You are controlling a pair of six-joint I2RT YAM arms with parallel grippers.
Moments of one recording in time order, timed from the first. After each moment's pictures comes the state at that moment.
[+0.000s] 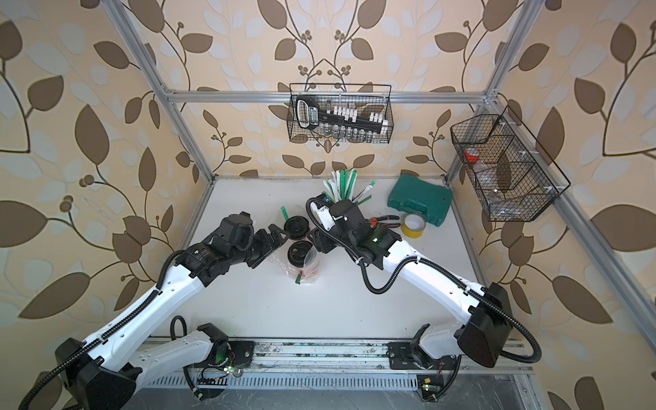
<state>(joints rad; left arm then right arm) -0.49 1.03 0.97 -0.66 0.10 -1.04 0.77 1.39 1.24 -0.43 -0.04 0.21</state>
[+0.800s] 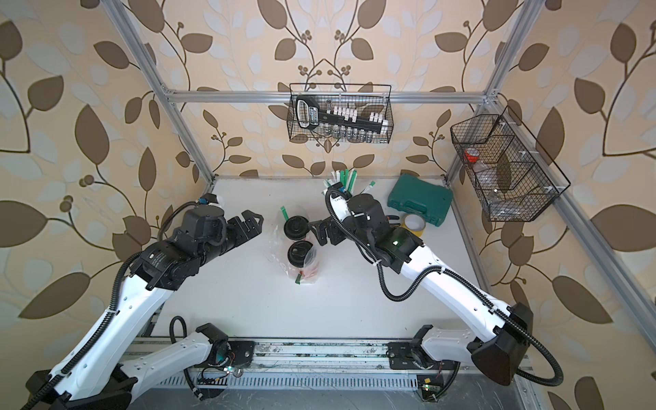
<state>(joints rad) -0.47 0.94 1.26 -0.93 -0.24 -0.82 0.70 1.23 1.23 -0.38 -0.02 0.21</state>
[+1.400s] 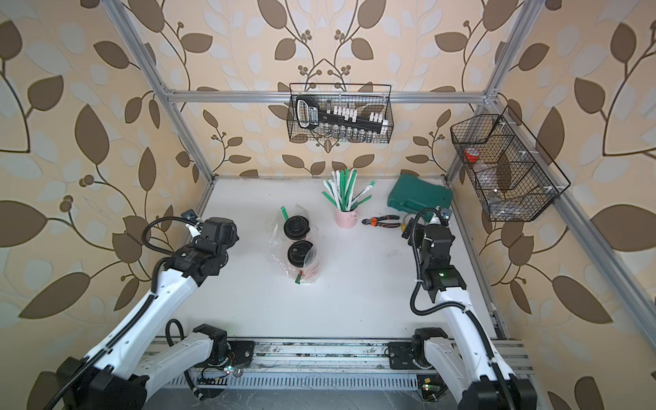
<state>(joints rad) -0.18 1.02 0.75 -0.59 -0.74 -0.69 0.01 0.94 0.50 0.00 0.34 0.31</state>
